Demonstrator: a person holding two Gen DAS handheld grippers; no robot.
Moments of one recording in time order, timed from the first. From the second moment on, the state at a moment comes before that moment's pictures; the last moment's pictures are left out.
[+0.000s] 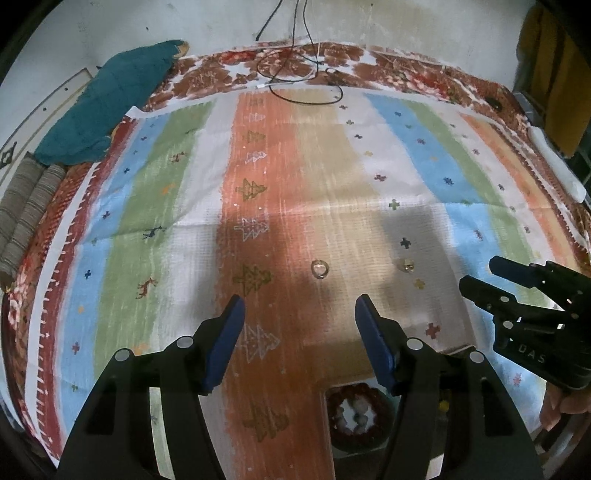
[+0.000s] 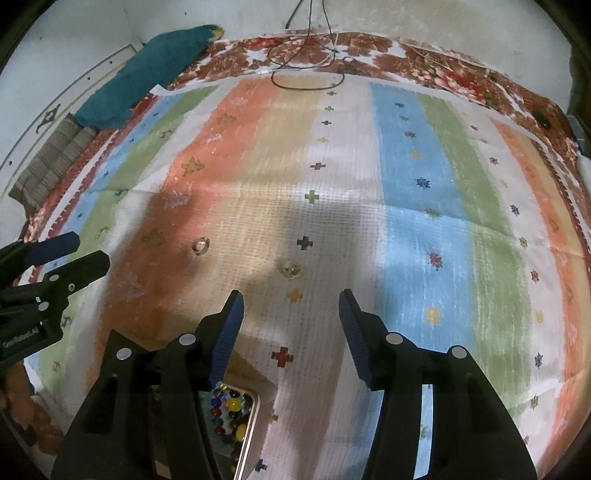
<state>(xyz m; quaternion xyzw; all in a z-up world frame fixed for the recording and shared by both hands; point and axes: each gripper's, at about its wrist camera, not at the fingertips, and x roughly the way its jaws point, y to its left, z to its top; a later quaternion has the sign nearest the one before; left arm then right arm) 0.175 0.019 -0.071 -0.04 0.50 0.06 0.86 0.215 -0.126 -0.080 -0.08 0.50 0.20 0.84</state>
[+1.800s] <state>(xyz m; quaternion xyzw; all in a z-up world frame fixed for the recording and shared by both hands) 0.268 0.029 -0.157 -0.07 0.59 0.04 0.81 0.276 -0.099 -0.153 -0.11 0.56 0.19 0.80</state>
